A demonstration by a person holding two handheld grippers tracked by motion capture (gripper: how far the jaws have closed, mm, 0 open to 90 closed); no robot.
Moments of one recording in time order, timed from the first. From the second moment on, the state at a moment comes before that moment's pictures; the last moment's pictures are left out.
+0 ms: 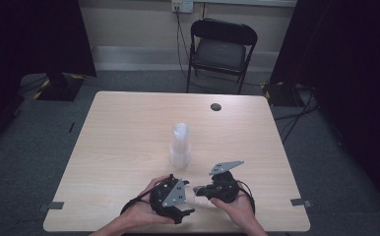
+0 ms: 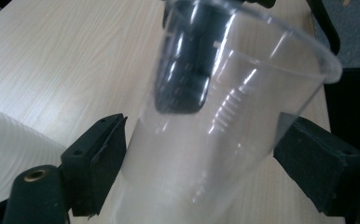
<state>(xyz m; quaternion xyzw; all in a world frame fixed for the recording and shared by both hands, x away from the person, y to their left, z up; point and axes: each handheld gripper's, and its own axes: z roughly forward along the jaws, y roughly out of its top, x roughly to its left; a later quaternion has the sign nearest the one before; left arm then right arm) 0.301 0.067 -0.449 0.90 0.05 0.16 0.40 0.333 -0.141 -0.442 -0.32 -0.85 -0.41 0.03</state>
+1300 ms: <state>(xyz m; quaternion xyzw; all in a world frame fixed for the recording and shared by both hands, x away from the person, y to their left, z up) 0.294 0.058 -0.443 0.88 0.07 0.15 0.44 0.335 -0.125 -0.451 -0.38 -0.84 -0.38 0.07</state>
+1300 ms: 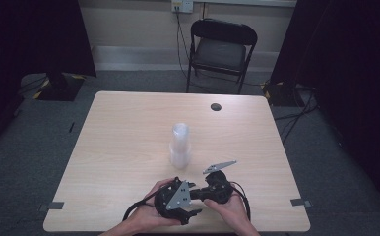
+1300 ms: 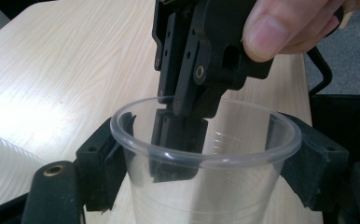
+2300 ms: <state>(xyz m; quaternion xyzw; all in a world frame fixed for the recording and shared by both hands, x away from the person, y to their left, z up) 0.303 0.069 -0.444 0.87 0.12 0.15 0.46 0.335 -0.138 -0.440 -0.38 -0.81 -0.44 0.04</state>
